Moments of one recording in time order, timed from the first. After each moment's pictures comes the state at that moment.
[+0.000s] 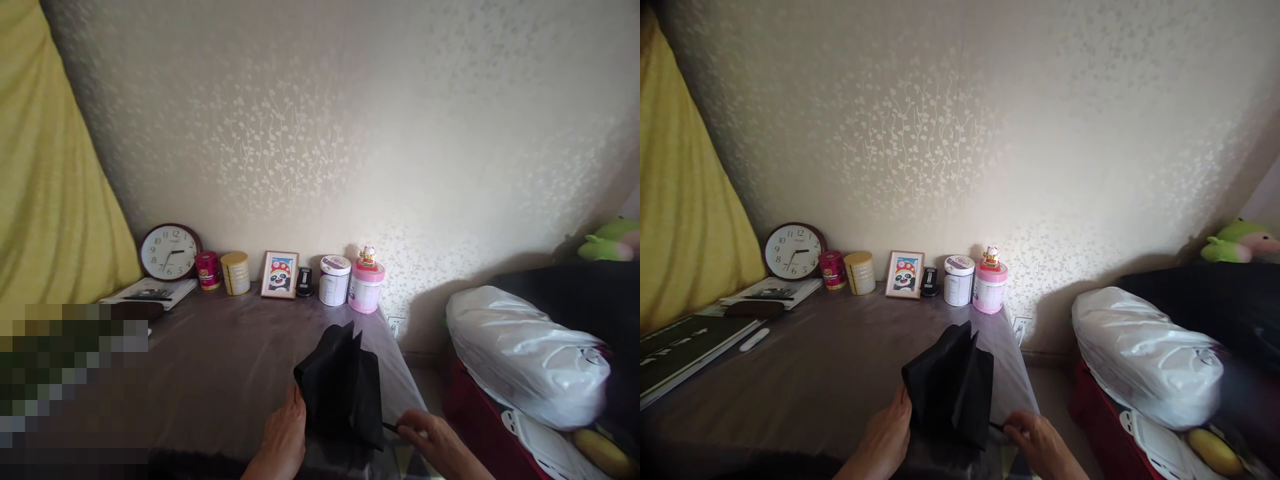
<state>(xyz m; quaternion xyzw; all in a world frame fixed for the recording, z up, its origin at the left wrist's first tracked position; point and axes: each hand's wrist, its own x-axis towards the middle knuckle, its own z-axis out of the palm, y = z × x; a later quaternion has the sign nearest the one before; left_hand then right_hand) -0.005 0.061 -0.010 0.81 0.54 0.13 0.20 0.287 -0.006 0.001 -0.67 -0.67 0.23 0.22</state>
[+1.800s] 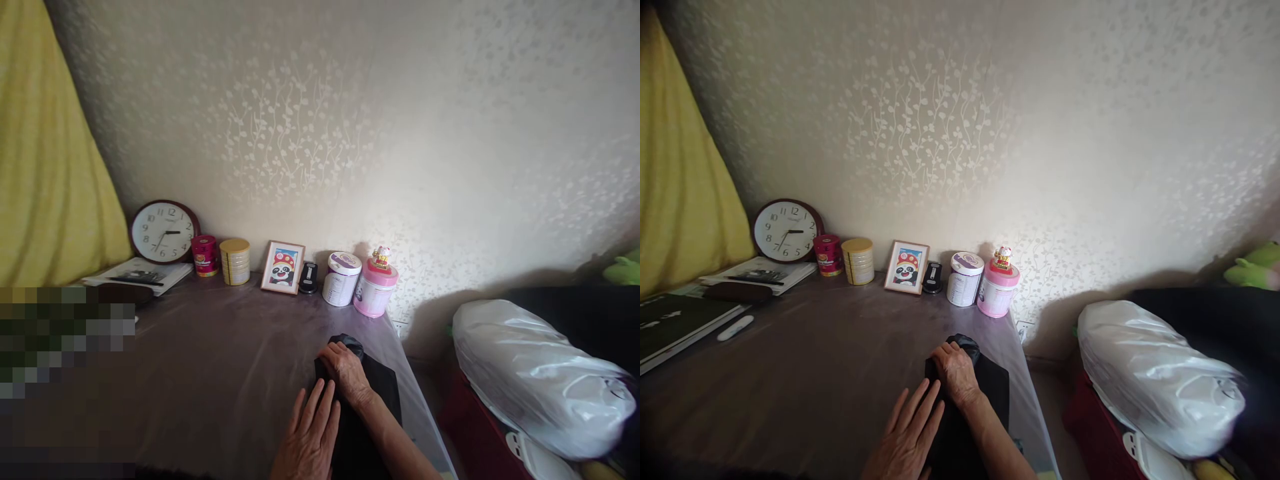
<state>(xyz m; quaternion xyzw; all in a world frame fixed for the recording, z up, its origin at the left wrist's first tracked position) 0.008 0.067 -0.027 0.91 0.35 0.21 -0.05 0.159 0.150 0.003 -0.54 -0.82 -0.08 0.17</state>
